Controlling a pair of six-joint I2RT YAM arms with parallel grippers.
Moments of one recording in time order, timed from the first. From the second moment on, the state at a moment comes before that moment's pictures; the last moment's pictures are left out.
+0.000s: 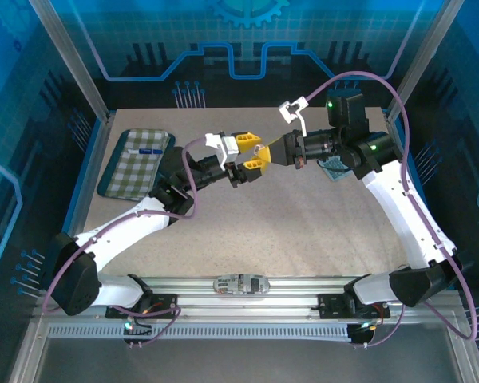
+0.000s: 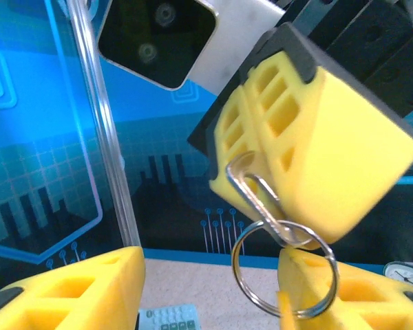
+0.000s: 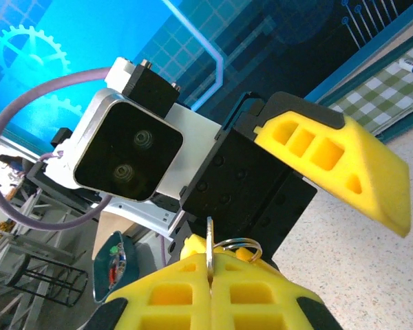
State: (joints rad) left arm -0.60 1.34 0.96 0.68 0.59 -0.01; right arm 0.40 1.39 1.66 -0.78 -1.07 0.29
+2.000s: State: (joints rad) left arm -0.61 1.27 0.99 0.51 0.60 -0.03; right arm 0.38 1.35 1.57 -0.62 -1.06 0.33
